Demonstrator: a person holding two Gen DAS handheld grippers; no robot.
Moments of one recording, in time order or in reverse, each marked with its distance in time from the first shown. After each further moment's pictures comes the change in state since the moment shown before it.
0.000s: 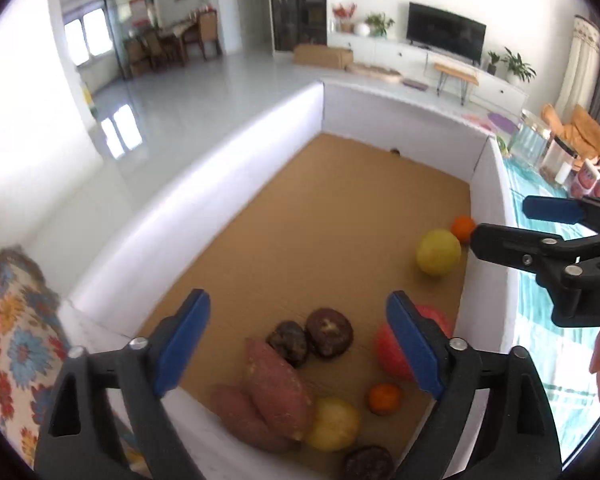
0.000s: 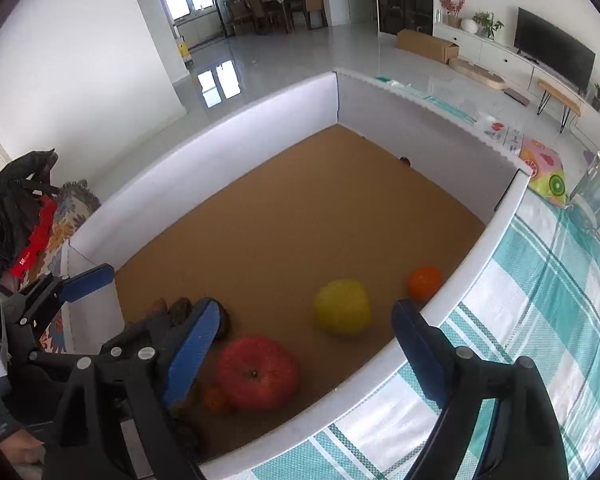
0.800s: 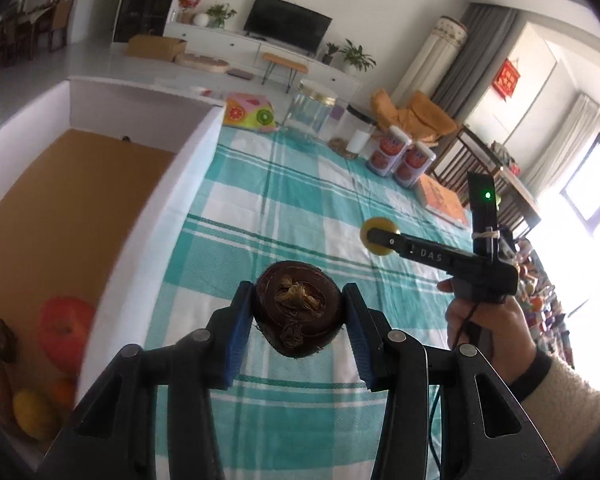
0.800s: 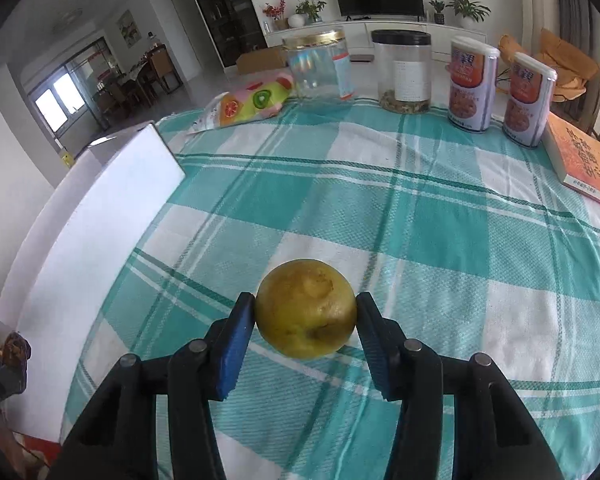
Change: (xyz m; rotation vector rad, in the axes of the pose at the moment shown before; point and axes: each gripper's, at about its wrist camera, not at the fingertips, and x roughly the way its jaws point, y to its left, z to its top) left arm -0.031 -0.140 0.004 0.068 0.076 -0.685; right arm -0.067 -0.267 -0.149 0.436 -0.116 -0.138
